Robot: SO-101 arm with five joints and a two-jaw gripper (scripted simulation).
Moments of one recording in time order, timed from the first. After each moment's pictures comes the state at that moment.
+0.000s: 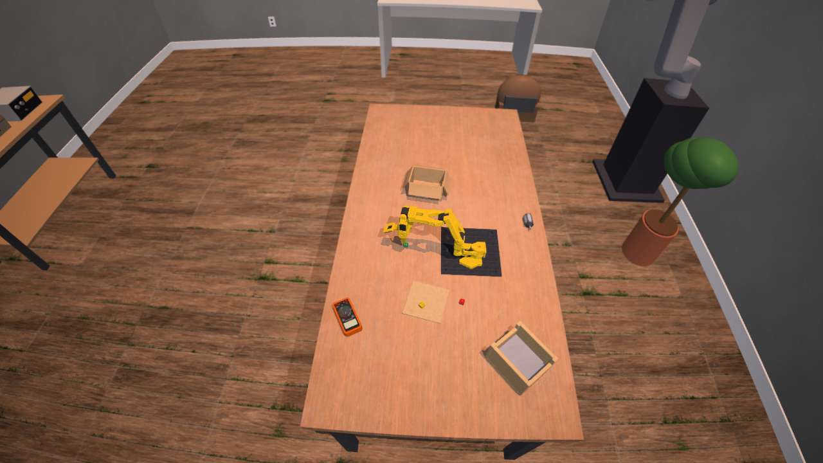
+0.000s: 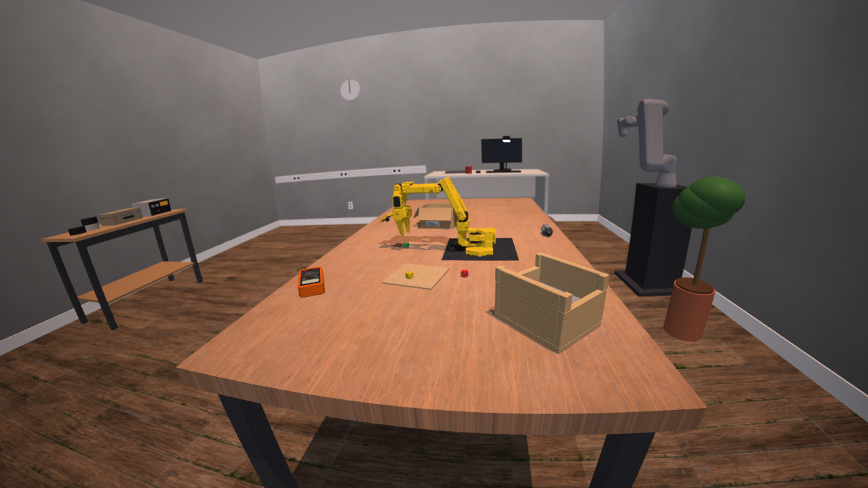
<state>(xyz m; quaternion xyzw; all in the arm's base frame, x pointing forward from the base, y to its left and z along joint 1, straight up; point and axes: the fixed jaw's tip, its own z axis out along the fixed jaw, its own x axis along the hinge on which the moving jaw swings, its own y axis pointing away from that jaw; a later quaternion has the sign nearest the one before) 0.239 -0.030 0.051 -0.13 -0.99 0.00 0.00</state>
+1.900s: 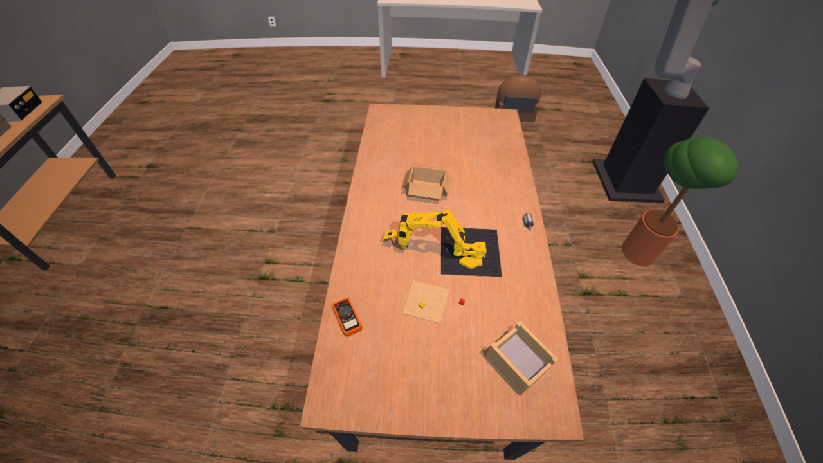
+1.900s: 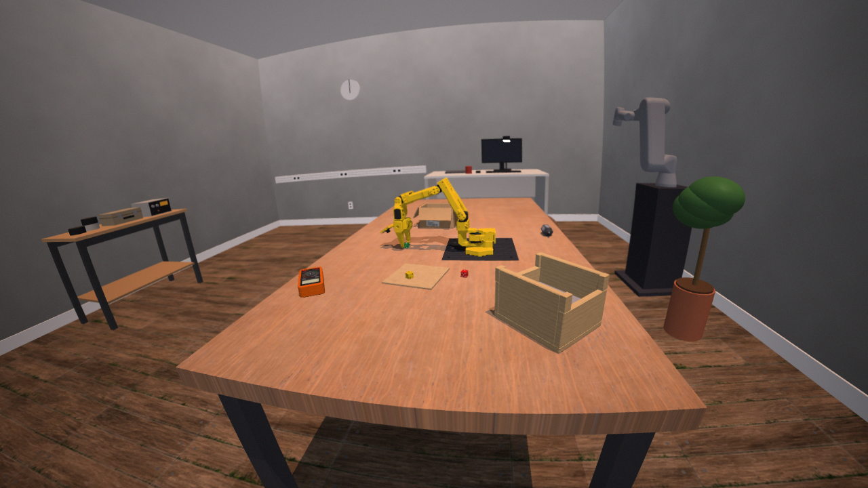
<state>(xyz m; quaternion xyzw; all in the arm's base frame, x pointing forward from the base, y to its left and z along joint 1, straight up) 0.241 -0.031 0.009 -0.13 -0.99 0.00 0.00</state>
